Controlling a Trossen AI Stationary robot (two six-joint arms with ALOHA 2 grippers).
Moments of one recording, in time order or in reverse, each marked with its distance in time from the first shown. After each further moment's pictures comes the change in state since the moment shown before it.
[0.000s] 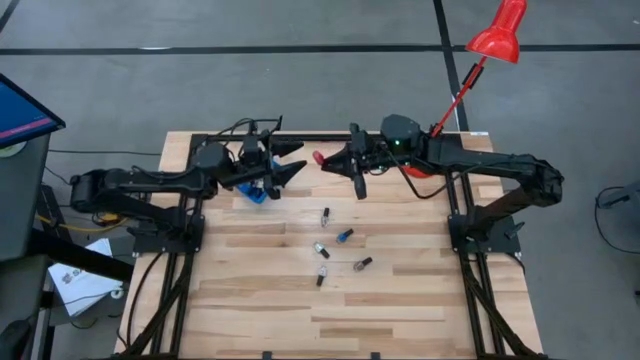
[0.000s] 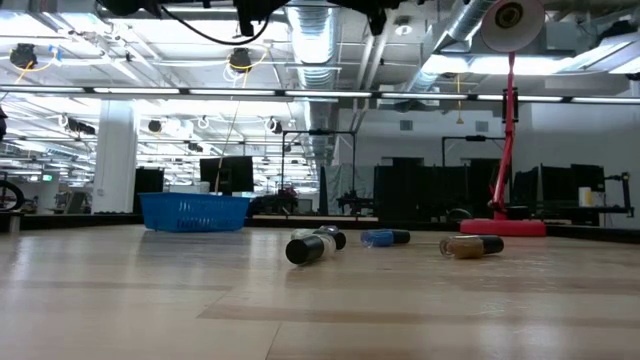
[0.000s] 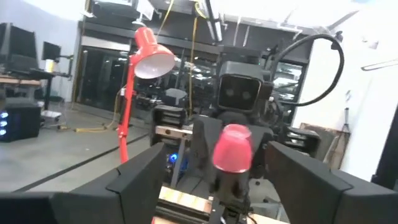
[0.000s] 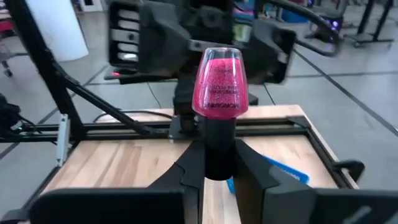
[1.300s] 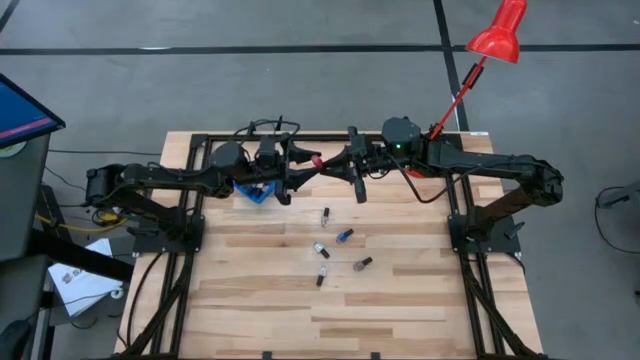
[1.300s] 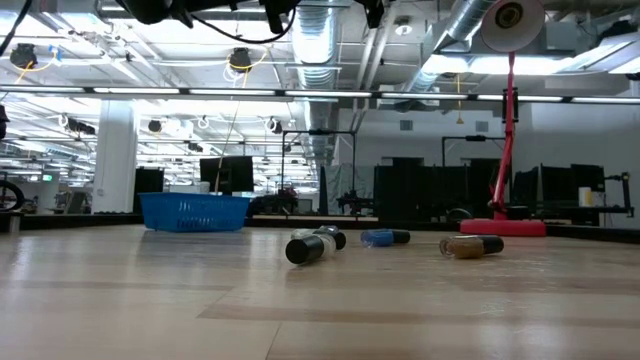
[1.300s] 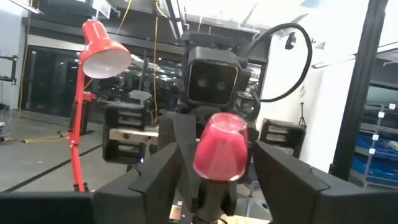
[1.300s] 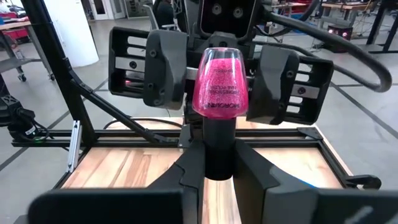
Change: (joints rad) left arm 0.006 0.160 0.077 0.121 0.161 -0.009; right arm 0.044 0.000 0.000 0.035 0.000 0.010
